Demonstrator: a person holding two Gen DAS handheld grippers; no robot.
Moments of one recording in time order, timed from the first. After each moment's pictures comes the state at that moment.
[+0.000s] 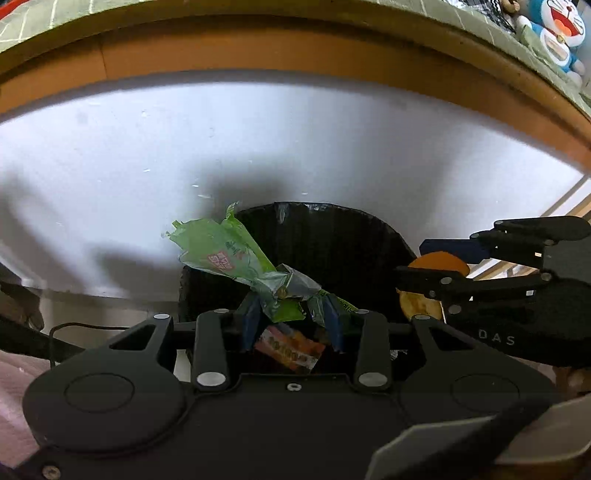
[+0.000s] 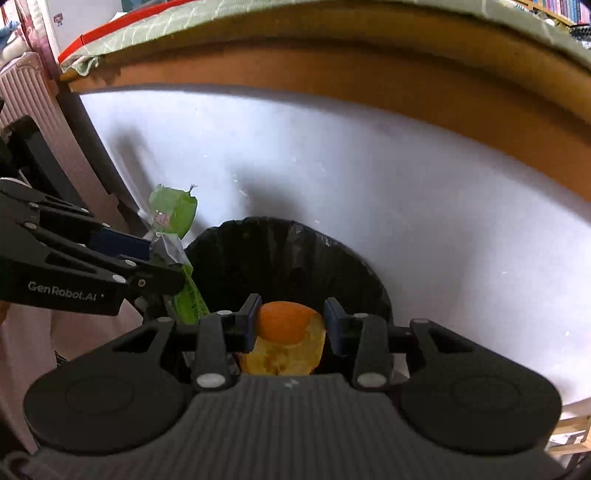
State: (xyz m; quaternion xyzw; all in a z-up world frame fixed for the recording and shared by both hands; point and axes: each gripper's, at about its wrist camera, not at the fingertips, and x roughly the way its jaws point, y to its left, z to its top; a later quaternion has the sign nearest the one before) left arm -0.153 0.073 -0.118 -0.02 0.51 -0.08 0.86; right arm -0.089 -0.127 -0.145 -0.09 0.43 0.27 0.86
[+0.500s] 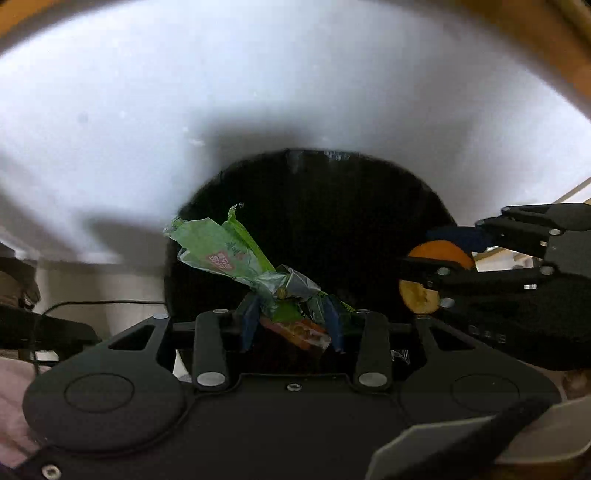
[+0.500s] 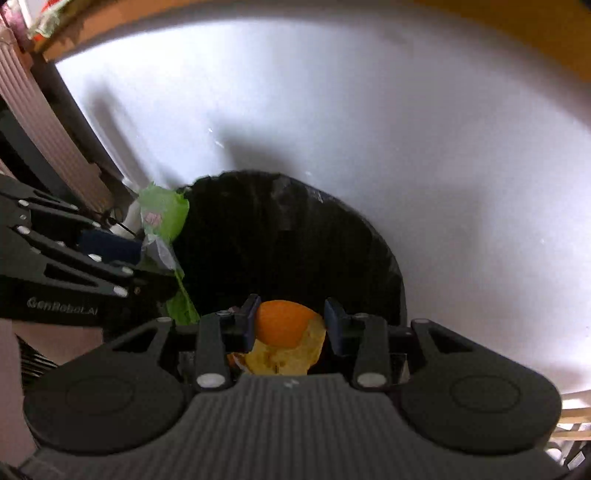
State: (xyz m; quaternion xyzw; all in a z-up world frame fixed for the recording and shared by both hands) left arm -0.121 0.064 -0.181 -0.02 0.58 -0.06 0.81; right arm -0.057 -0.115 -0.206 -0.10 0.50 0.25 0.82
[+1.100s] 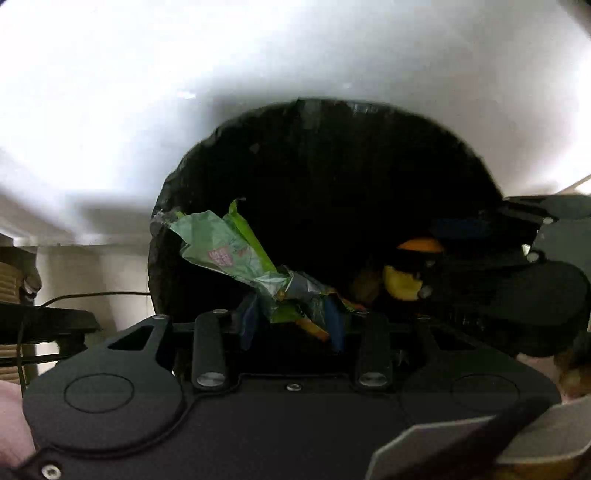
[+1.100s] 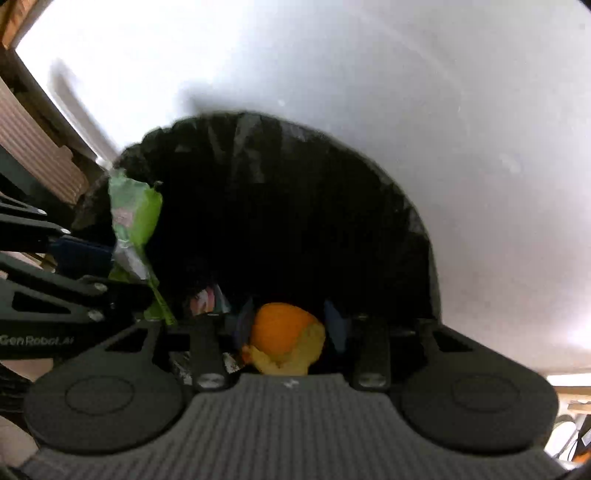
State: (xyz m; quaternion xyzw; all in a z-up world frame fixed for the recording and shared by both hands) left arm -0.107 0.065 -0.223 0.00 0.61 -0.05 0.79; right arm -0.041 -0.110 -0.248 -0.09 0.53 0.22 0.81
